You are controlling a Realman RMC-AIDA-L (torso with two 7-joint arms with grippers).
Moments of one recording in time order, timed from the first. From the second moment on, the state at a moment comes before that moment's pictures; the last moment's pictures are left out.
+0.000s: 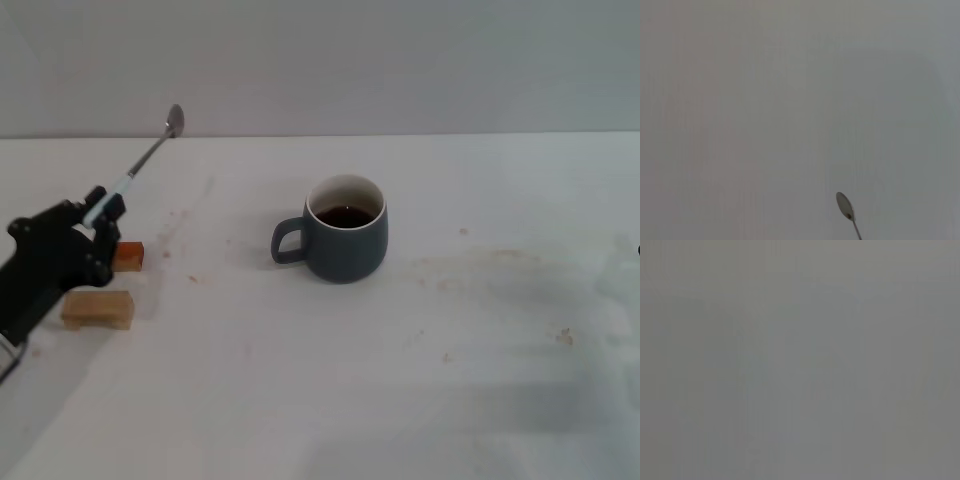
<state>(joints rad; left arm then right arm) -0.16 -1.84 -0.86 -0.63 2.72 1.06 -0.22 0.34 2.08 0.57 0.30 -1.89 -1.27 -0.05</state>
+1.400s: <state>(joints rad) -0.01 -1.86 -1.07 -1.24 2.89 0.40 0.07 0.29 2.08 0.57 0.30 -1.90 -1.32 -0.06</state>
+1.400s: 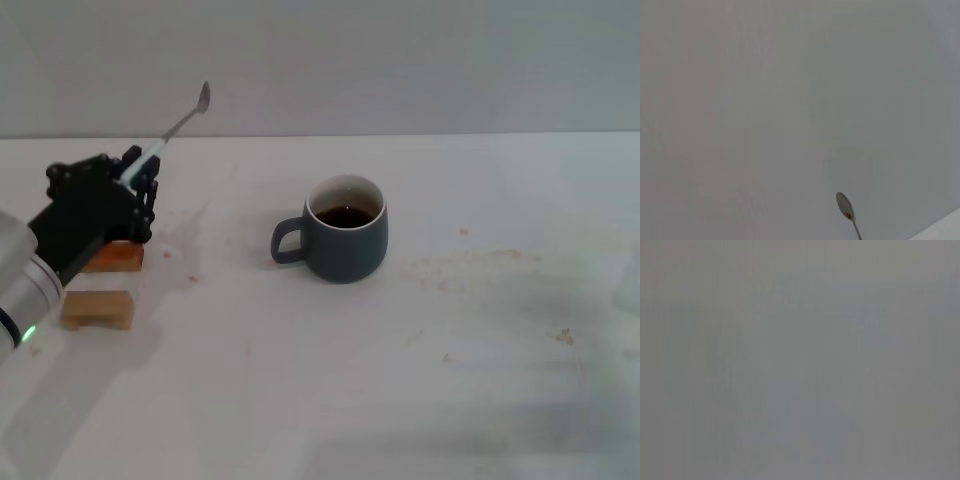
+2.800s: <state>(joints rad) -0.04 -1.92 -1.15 -1.82 2.88 -0.39 0.41 0.23 2.08 0.73 0.23 -1.90 -1.35 -0.05</state>
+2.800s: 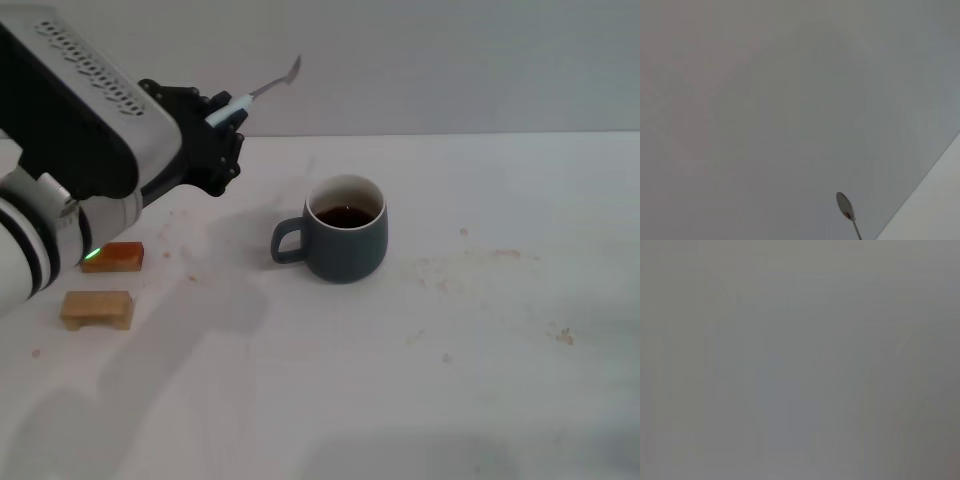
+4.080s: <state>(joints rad) -0.08 -2.05 -1.28 -1.85 2.58 -0.75 0.84 0.20 2.08 0.86 0.20 -1.89 -1.37 -0.05</state>
